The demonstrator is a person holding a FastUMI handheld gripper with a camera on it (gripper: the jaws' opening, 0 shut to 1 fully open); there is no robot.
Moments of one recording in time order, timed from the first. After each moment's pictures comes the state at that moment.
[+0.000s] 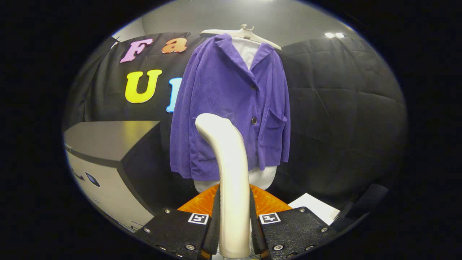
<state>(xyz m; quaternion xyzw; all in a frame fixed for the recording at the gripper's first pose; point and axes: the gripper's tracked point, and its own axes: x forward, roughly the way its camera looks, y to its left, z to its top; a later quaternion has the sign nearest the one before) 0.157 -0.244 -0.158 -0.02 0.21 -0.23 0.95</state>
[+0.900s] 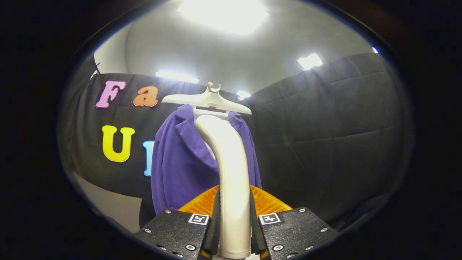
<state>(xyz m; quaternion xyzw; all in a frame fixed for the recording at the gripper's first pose) 0.220 -0.321 0.062 -0.04 0.02 -0.31 0.95</state>
